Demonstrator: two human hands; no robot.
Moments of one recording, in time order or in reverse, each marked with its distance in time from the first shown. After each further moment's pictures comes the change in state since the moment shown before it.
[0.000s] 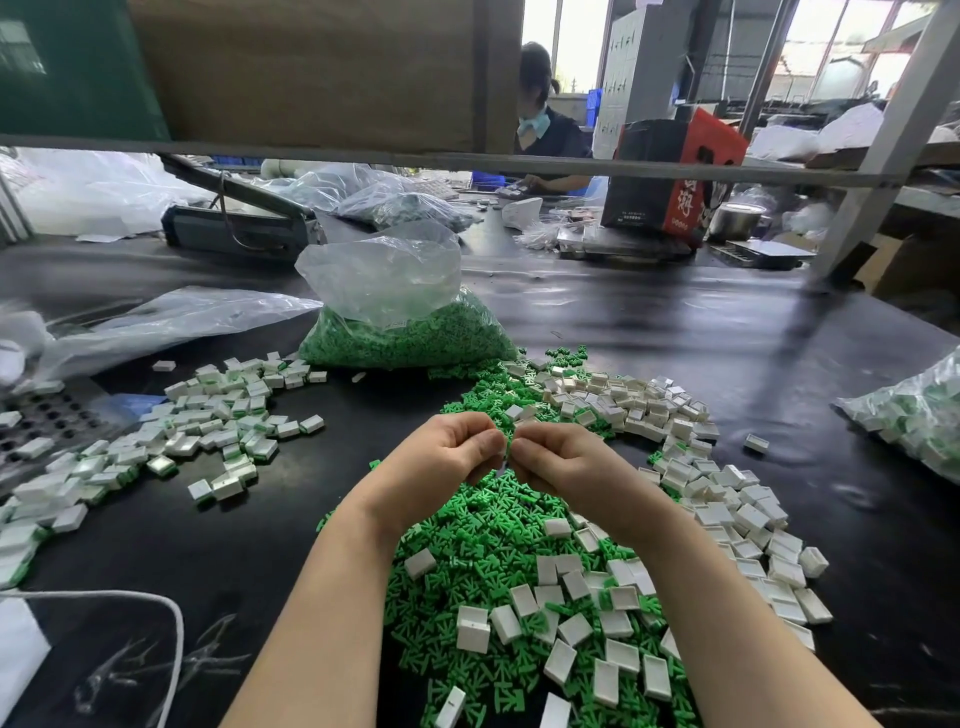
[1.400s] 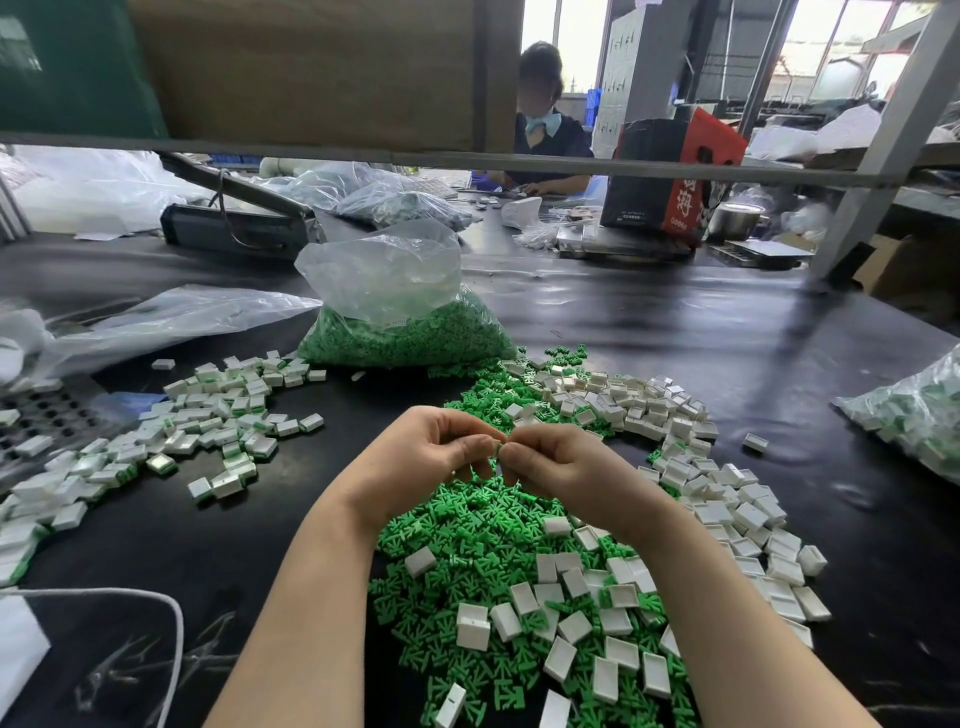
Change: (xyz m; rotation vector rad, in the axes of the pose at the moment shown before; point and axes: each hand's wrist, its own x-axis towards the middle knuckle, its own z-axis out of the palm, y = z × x) left_hand -0.004 0.002 -0.014 -0.001 0.013 -0.030; right_hand -0.001 0.002 -0.002 -0.015 -0.073 -0.076
